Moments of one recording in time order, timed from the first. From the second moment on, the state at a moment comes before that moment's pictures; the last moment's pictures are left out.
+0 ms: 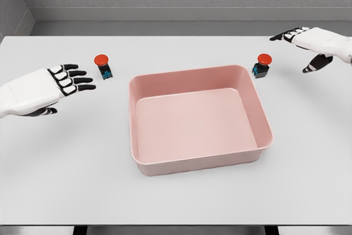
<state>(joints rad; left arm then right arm) -0.31 1.12 -0.50 -1.67 -0.62 -0.61 0.06 -1.01 -0.90 1.12 -1.07 0.20 -0.45 0.22</state>
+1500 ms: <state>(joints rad) -0.85 0.57 -0.78 -0.91 -0.94 -0.61 0.04 -1.09 -0.66 1.26 -0.89 0.22 -0.37 0.23</state>
